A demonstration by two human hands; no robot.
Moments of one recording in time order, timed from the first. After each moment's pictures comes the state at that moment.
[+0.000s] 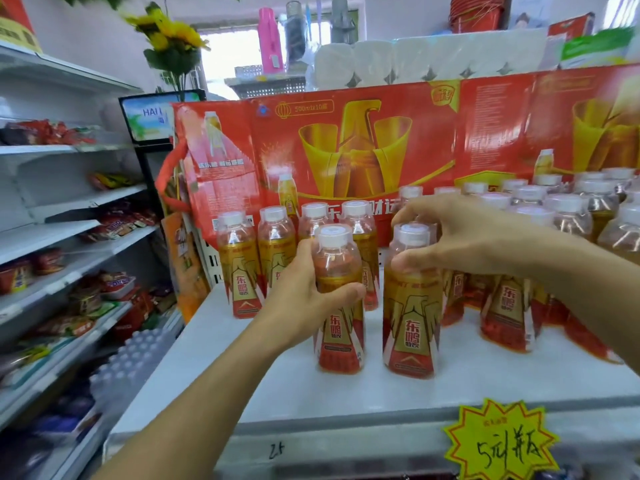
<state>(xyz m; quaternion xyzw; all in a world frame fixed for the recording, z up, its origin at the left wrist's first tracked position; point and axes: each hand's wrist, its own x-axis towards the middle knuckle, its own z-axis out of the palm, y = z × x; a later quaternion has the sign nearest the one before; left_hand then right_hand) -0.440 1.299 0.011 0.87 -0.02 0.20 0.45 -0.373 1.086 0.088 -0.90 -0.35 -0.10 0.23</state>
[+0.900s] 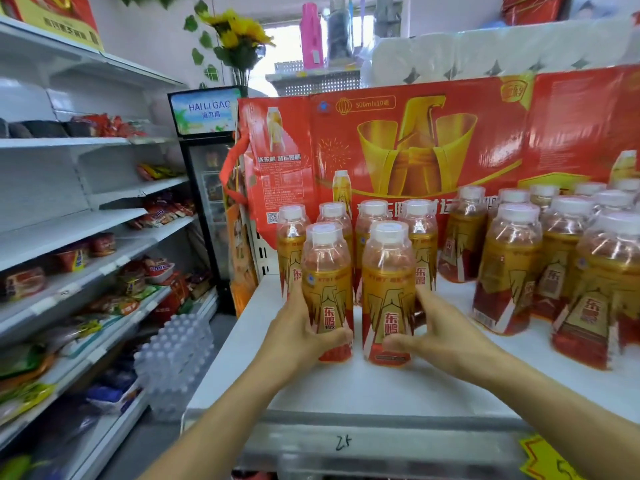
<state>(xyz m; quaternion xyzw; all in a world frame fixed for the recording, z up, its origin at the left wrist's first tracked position) -0.470 1.380 -0.047 0.87 0.08 0.19 0.45 -0.394 1.173 -0.030 -0.85 -0.31 0.04 0.43</state>
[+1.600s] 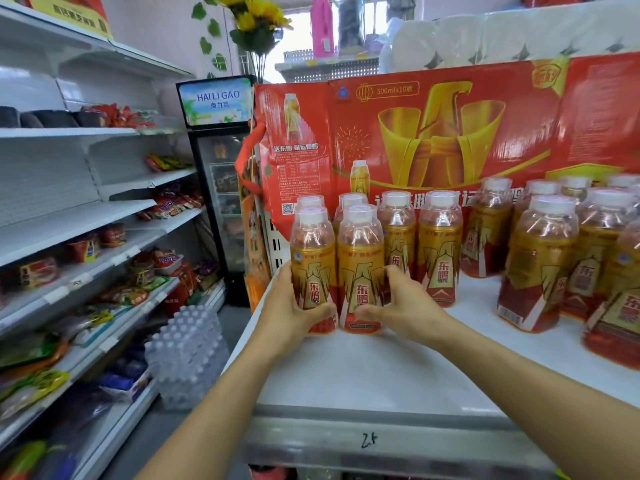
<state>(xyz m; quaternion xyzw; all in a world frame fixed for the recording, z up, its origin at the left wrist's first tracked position) -0.460 1.428 -0.054 0.84 0.10 0.27 0.46 -0.378 1.251 -0.031 -0.86 -0.28 0.04 0.42</state>
